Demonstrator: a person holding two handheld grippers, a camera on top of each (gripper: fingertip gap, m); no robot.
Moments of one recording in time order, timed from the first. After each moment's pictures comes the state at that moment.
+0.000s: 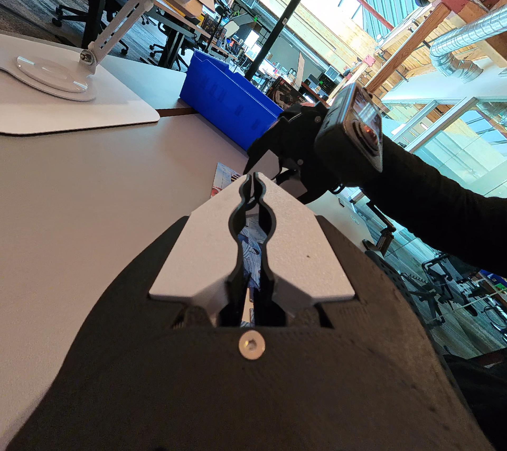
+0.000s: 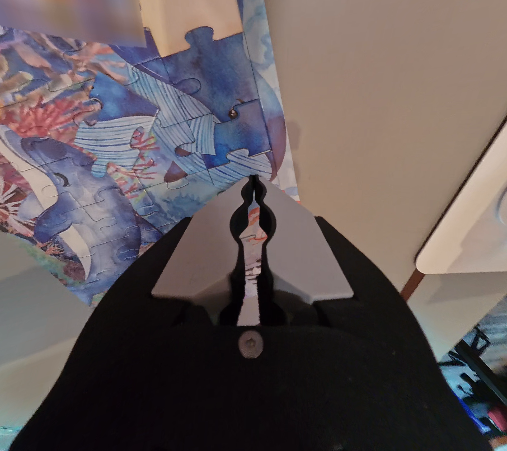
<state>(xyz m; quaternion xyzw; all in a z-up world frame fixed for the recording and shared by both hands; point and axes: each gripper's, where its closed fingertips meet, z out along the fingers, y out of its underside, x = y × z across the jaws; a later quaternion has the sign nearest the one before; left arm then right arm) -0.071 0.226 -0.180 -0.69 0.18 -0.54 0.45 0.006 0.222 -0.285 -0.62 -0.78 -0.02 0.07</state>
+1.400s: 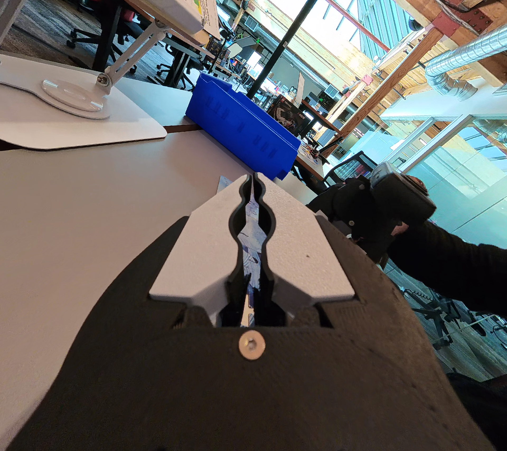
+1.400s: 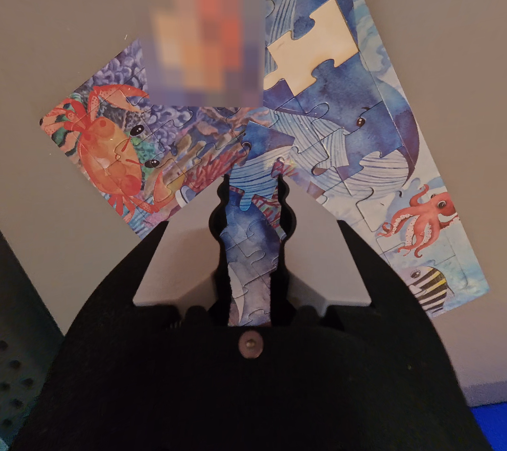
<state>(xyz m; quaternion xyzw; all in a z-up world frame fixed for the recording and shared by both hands) -0.085 0.229 -0.167 -0.68 0.16 -0.54 0.47 -0.003 0.125 -0.287 -0.73 -0.66 0.11 0.11</state>
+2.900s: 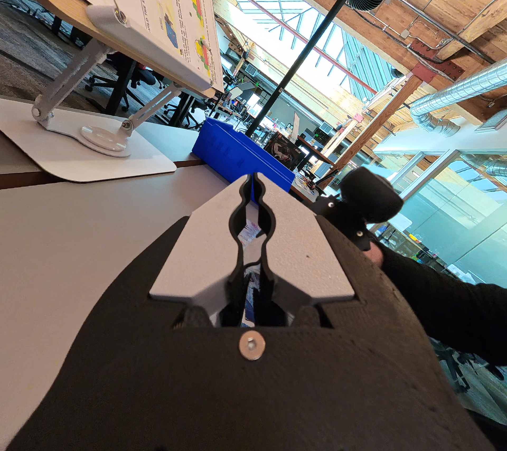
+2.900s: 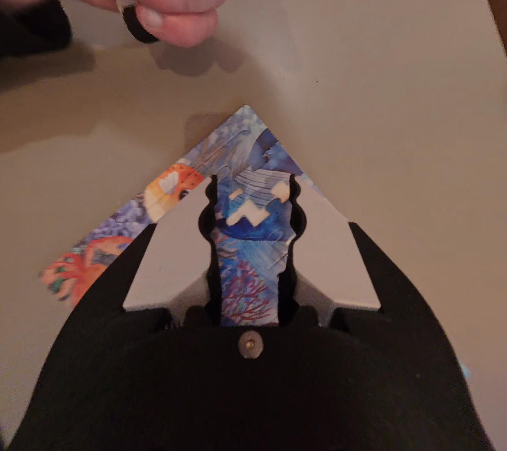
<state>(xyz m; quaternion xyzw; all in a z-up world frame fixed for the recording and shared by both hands) -0.124 0.232 -0.134 -0.64 0.12 -0.56 0.52 -0.094 0.165 -0.265 -0.74 -0.60 0.16 0.23</state>
